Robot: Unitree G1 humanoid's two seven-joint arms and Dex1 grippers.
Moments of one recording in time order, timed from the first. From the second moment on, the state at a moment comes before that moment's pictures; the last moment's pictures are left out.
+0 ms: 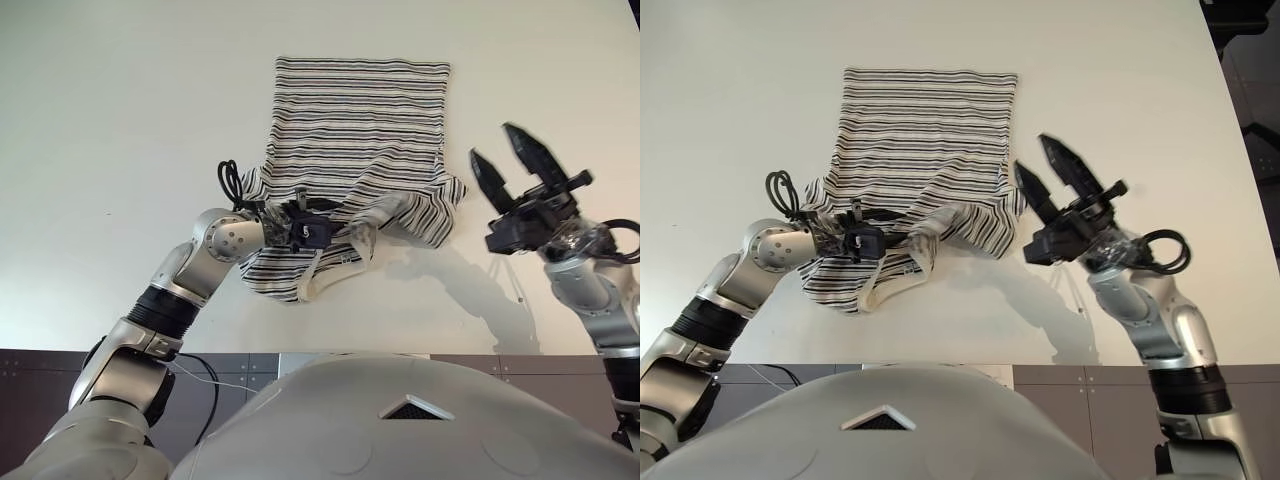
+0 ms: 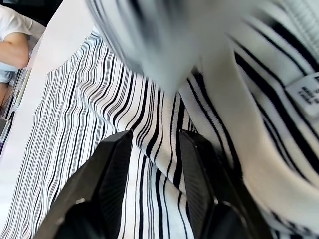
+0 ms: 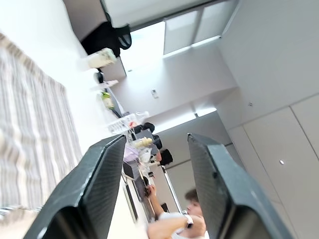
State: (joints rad) left arm -0.09 0.64 -0.47 0.07 0.30 -0.32 -0.71; right arm 0.21 -0.72 0.04 -0.25 -0.54 -0.59 -0.09
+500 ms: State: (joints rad) left arm -0.10 0.67 -0.46 0.06 0.30 -0.34 -0.74; right arm 0.24 -0.70 0.36 -0.12 -0.31 -0.44 0.49
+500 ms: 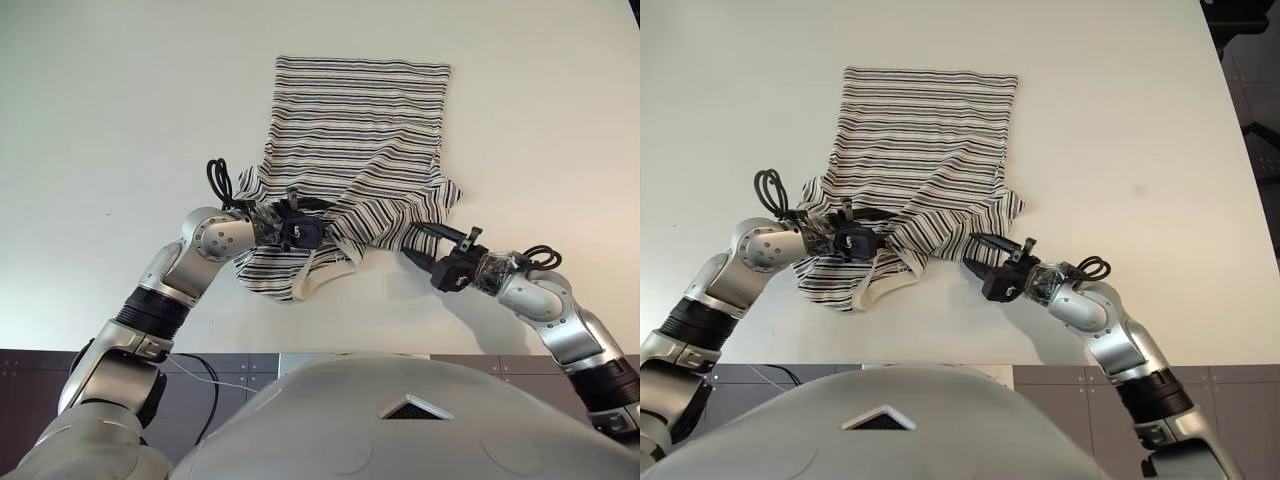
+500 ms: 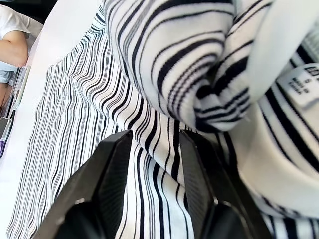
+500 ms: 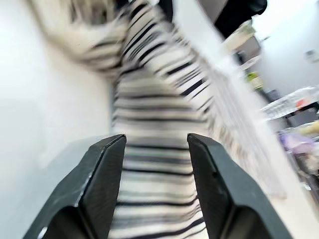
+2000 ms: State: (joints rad) left arm 0.03 0.66 -0.23 -0.30 0.09 -0.03 -0.74; right arm 0.18 -1.05 0.13 -0.13 0.24 0.19 1.25
